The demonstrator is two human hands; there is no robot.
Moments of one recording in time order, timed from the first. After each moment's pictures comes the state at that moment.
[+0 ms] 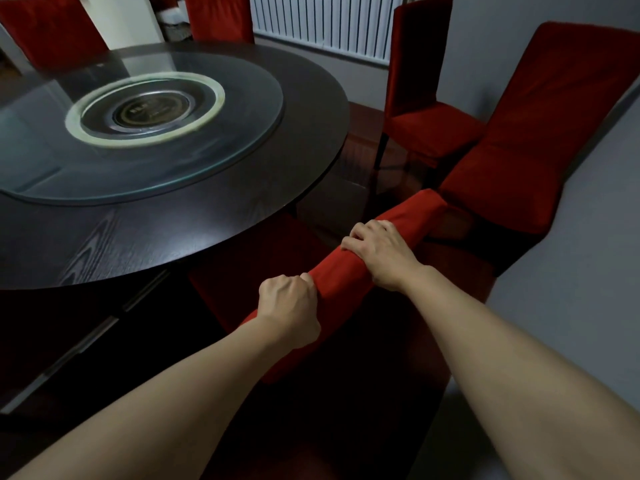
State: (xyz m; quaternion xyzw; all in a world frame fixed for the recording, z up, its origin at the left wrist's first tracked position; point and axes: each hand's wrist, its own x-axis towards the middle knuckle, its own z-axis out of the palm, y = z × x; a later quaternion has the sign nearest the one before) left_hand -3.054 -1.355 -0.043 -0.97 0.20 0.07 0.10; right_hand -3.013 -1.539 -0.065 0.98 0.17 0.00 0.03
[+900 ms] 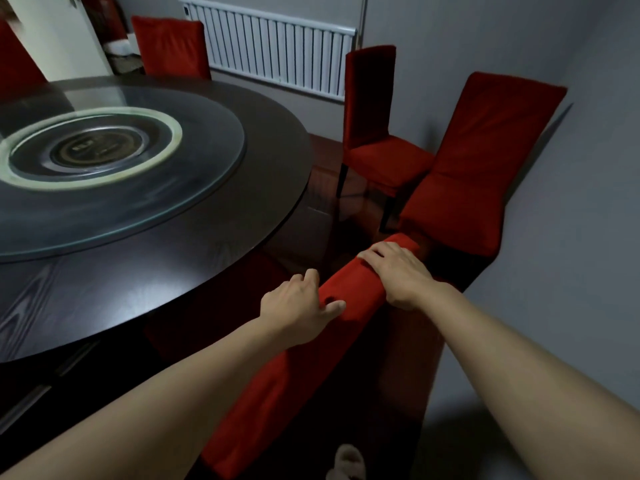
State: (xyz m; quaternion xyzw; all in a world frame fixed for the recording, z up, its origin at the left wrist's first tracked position) left_hand -2.984 -1.390 -0.019 -0.96 0.22 0.14 -0.12; right_hand -2.995 -1.589 -0.027 1.00 0.01 -0.08 0.00
